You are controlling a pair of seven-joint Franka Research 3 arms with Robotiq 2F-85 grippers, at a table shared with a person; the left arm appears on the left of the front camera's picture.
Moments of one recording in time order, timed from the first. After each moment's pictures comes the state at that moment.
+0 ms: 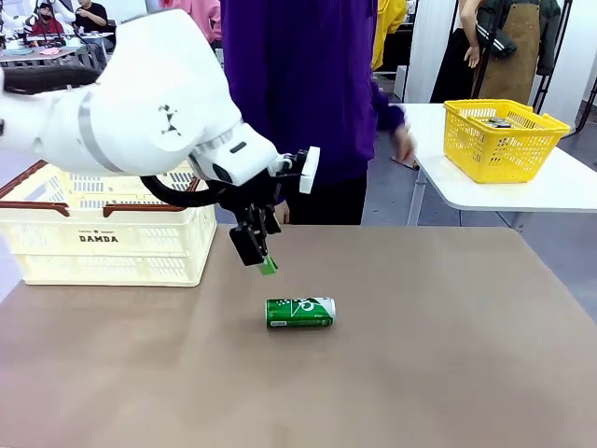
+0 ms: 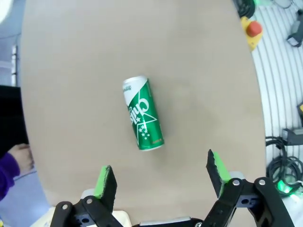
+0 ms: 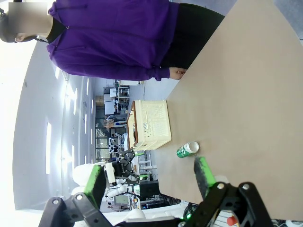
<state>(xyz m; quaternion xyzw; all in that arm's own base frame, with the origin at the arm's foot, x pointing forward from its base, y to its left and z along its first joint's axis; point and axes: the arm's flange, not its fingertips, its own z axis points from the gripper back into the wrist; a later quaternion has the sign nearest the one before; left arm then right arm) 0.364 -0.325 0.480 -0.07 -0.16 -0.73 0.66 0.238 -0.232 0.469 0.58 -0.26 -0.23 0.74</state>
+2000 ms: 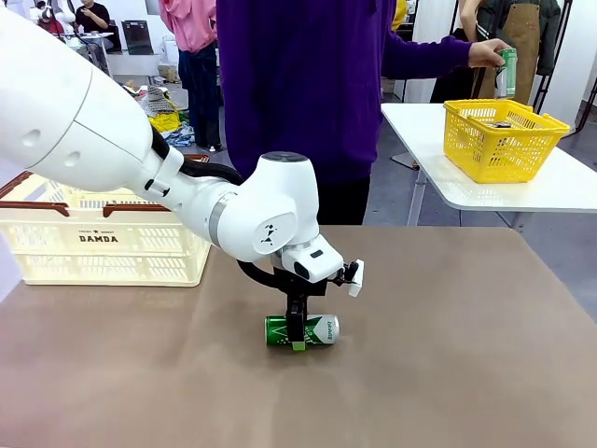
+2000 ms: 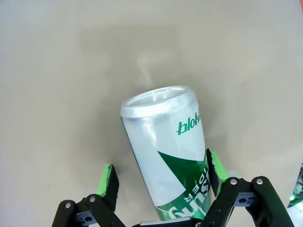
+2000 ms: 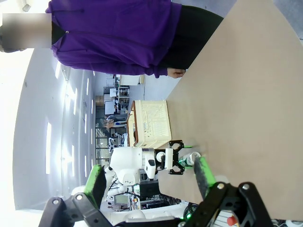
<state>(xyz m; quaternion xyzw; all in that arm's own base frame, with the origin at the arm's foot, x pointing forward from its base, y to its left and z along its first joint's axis) 0.401 -0.410 0.301 -0.05 -0.02 -0.75 0.66 0.238 -0.232 0.469 0.58 -0.25 -0.23 0.74</state>
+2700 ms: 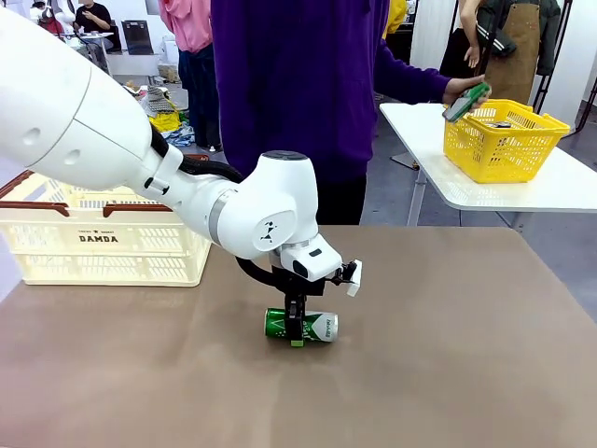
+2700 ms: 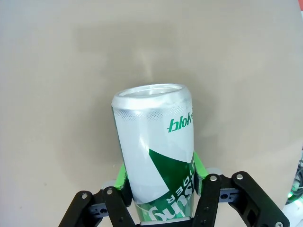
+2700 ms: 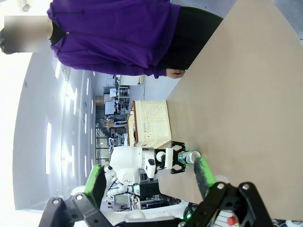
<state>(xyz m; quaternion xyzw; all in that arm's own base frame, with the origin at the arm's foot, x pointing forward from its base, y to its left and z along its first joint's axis) 0.403 -0.407 0.302 -0.05 0.00 -0.75 0.66 0.238 -0.232 0.469 0.58 -0.25 -0.23 0.74</state>
